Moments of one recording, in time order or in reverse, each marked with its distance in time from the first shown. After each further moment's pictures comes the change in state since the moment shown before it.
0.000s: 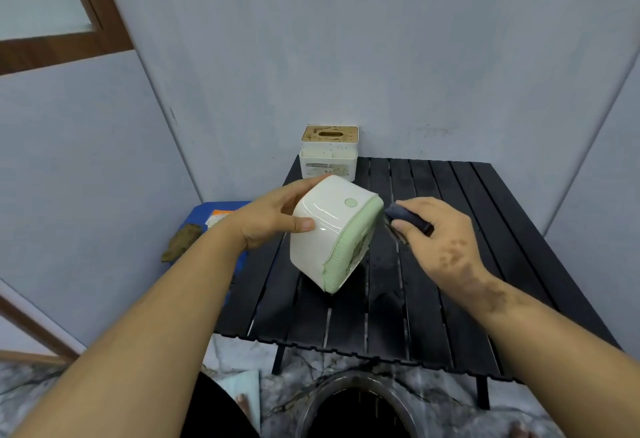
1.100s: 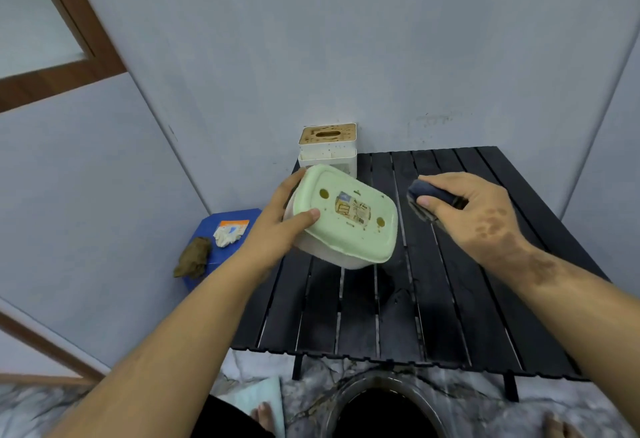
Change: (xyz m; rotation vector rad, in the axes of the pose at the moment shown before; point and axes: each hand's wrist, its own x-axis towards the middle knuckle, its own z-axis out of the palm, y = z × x) left_hand -0.014 0.013 0.044 0.012 0.490 -0.041; right_hand 0.016 0.014 -0.031 0.117 0.029 0.127
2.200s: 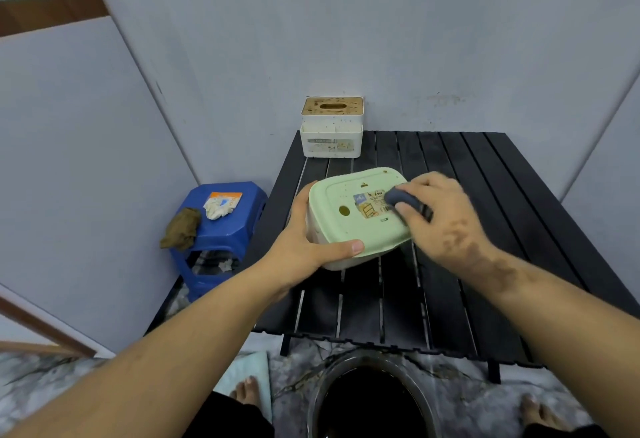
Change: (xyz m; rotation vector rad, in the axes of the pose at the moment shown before) left_hand -0.017 -0.050 0.027 -0.121 -0.129 -0.058; right_hand -0.012 0.002 0.053 -0.279 -0.172 -0.129
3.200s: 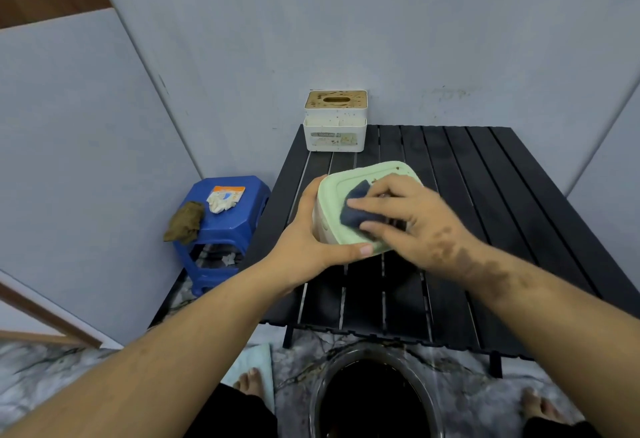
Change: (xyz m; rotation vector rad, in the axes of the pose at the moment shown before) left_hand -0.007 0.001 0.005 0.056 -0.004 0.039; right_hand -0.001 -0.025 0.009 0.104 -0.167 -0.384
